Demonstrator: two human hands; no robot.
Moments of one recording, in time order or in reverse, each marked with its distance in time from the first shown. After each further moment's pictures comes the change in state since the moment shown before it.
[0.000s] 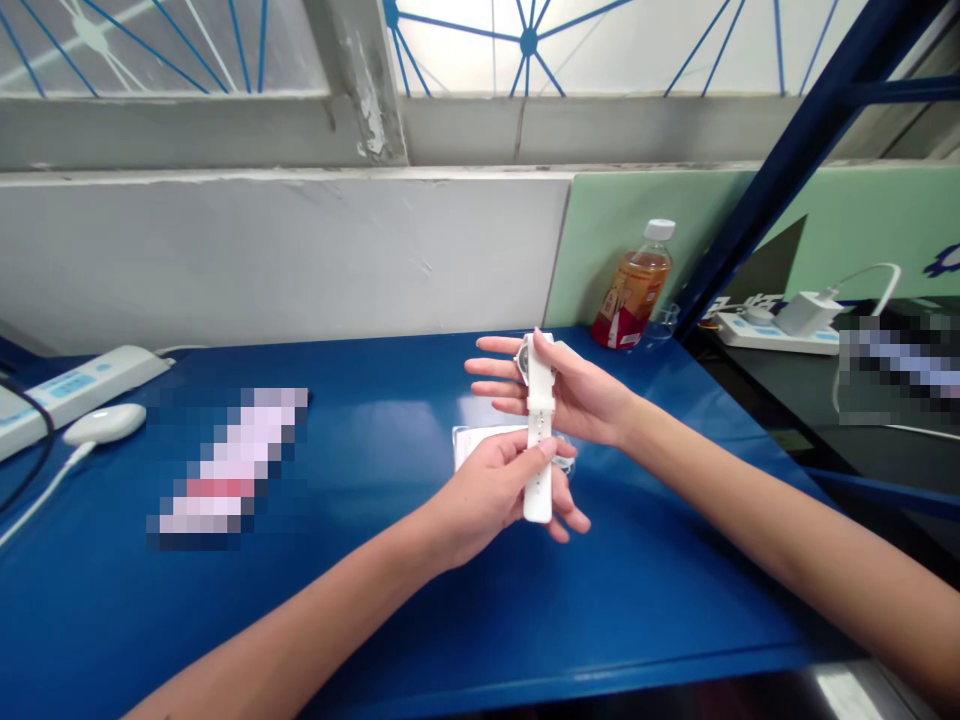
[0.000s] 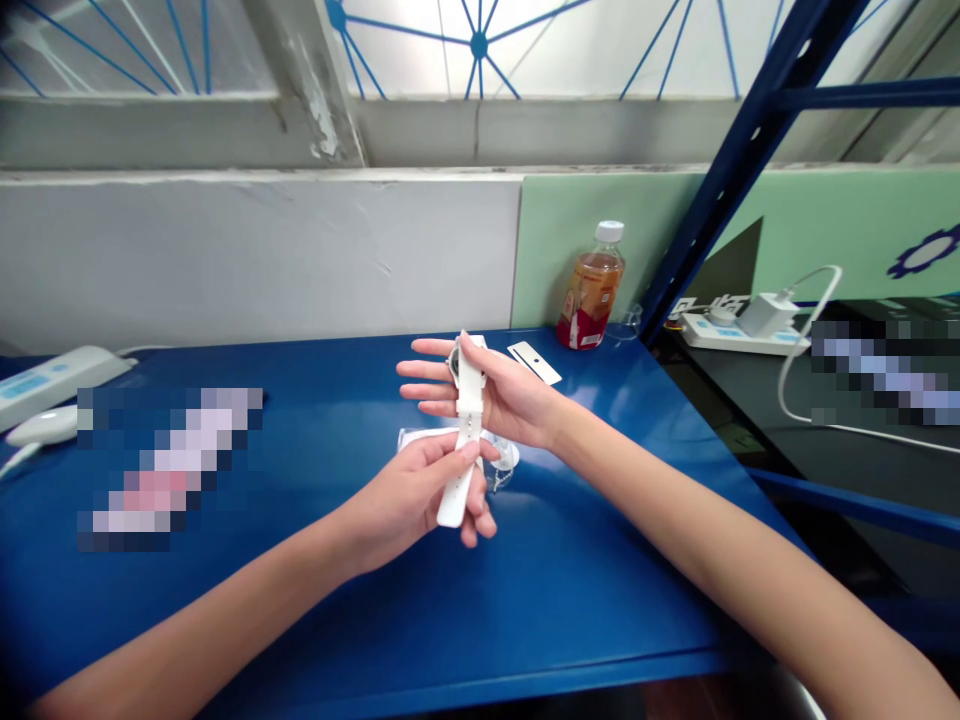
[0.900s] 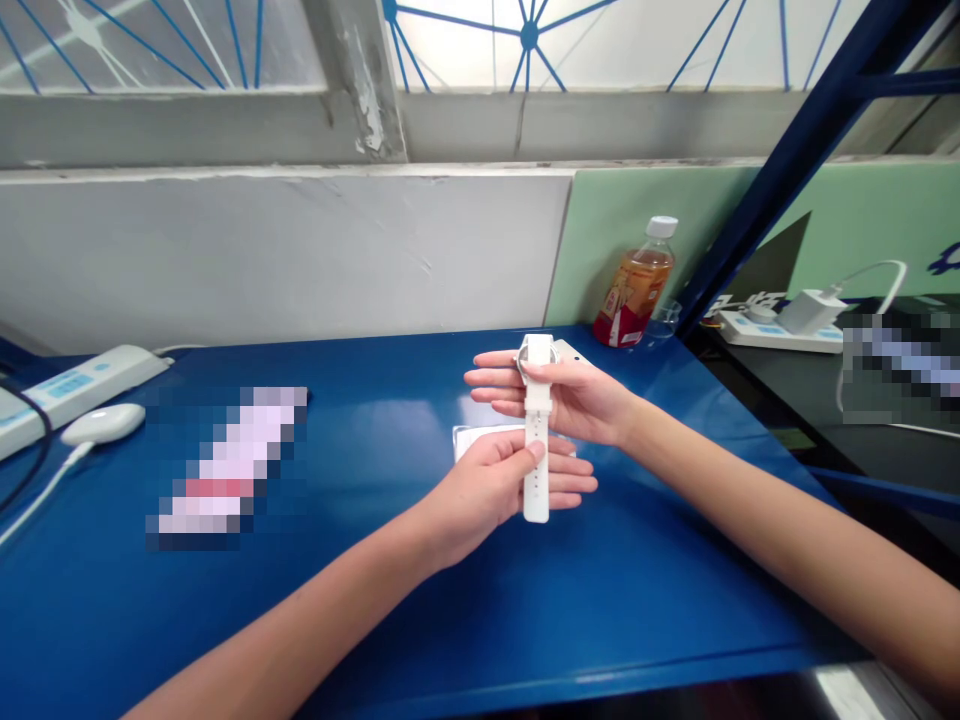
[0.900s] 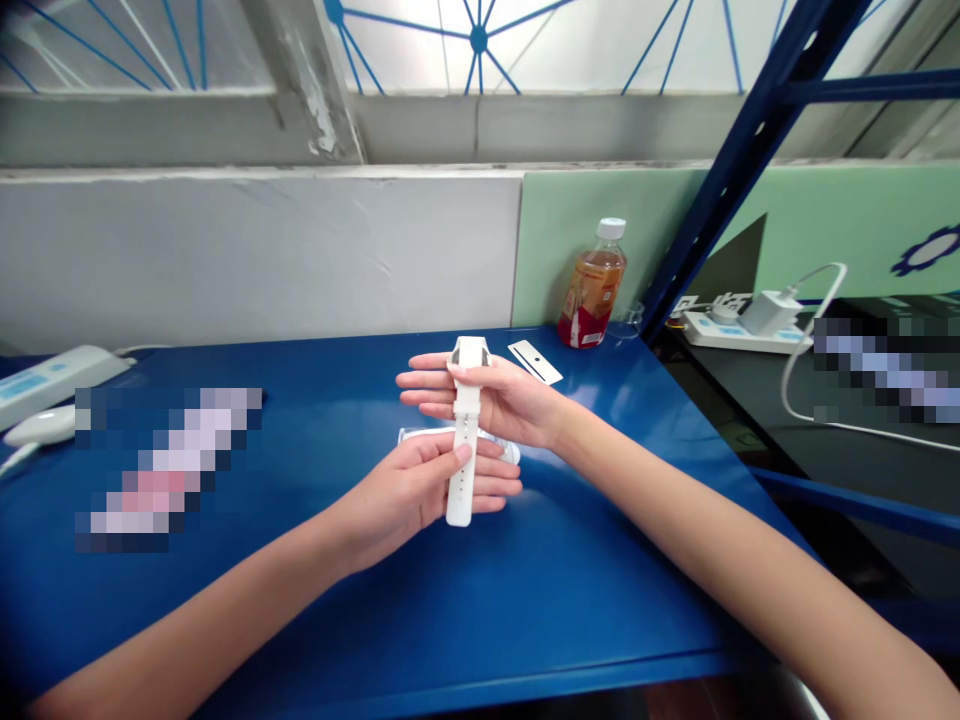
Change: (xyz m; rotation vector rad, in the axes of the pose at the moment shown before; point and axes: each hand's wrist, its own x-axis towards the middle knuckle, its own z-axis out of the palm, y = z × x) left_hand -0.003 0.005 -0.003 -0.032 0.014 0.000; right_hand -0.002 0.004 -0.006 -0.027 -0.045 0.033
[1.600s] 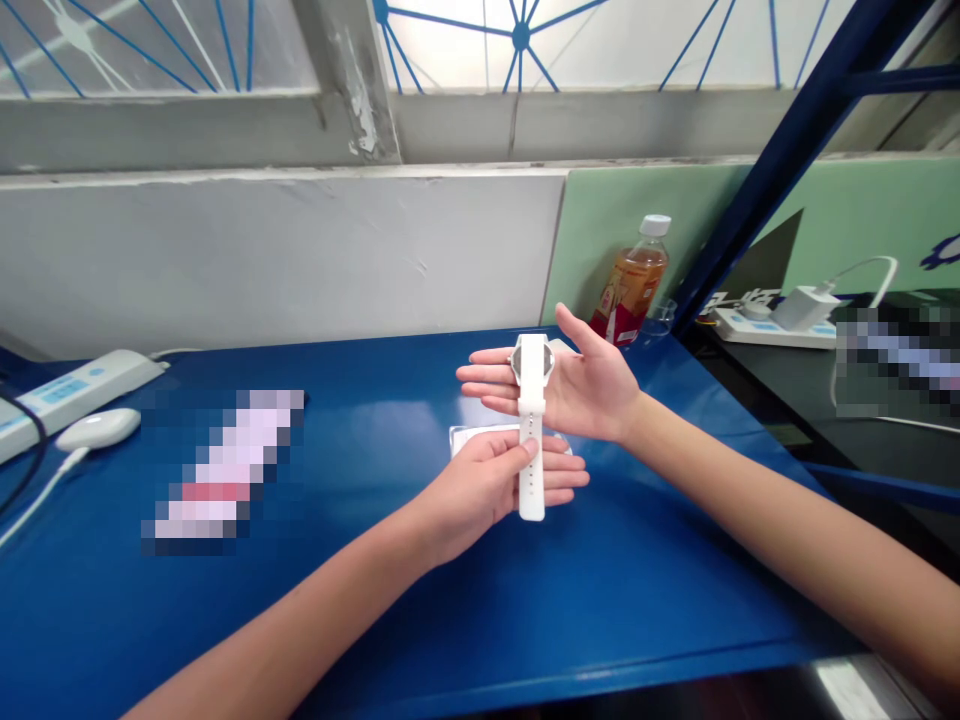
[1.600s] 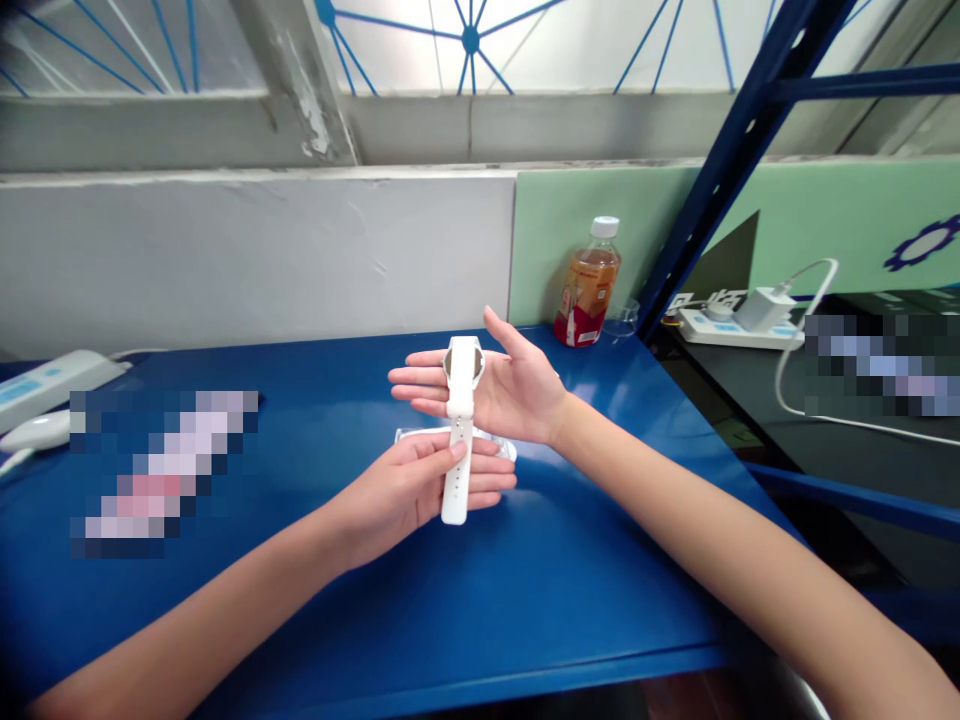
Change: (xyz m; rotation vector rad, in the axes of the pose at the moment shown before) left_hand 0.002 0.000 -0.003 -0.063 0.041 -0.039; right_hand -0.004 -0.012 0.005 0.172 -0.059 0.030
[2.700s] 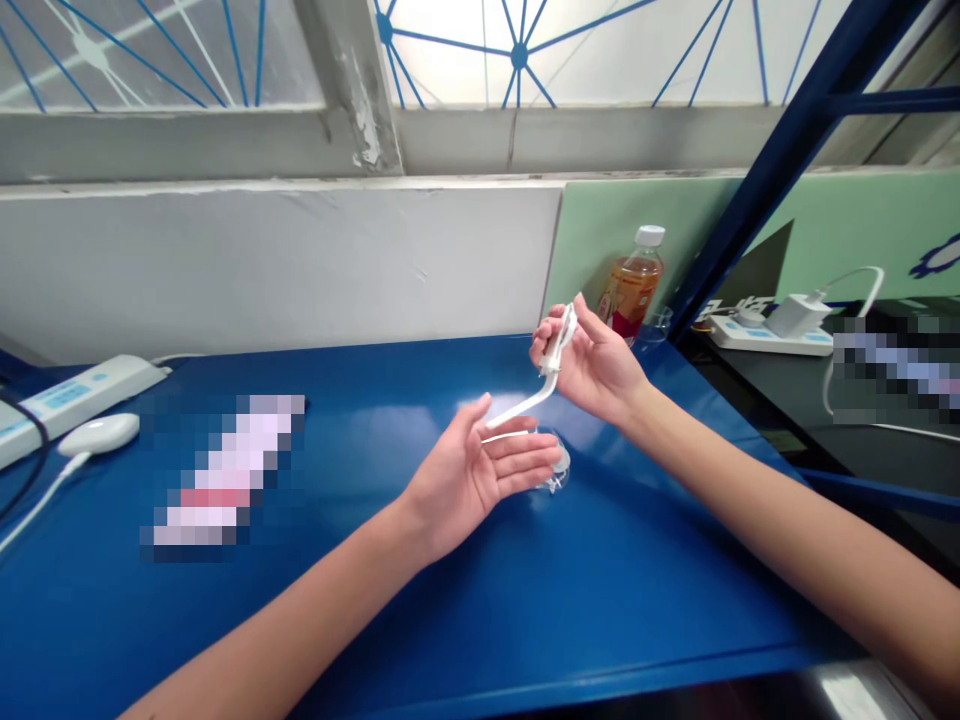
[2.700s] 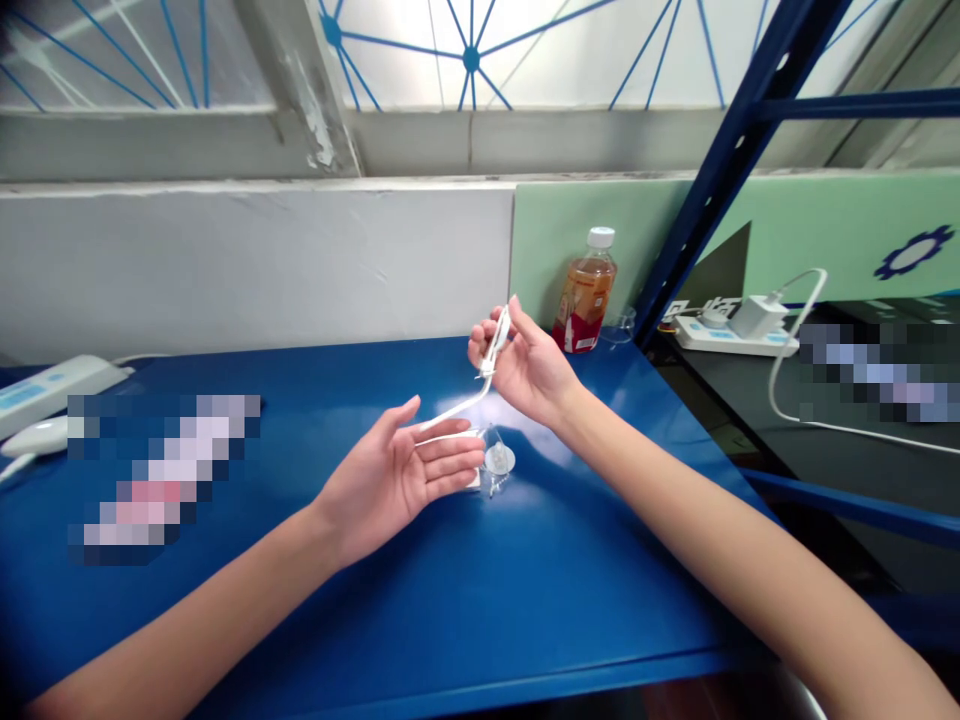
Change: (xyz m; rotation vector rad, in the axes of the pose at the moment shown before) left_hand -0.001 0.017 -0.001 -0.241 0.131 -0.018; right_hand 0.008 -0.017 -0.015 0.229 0.353 -0.376
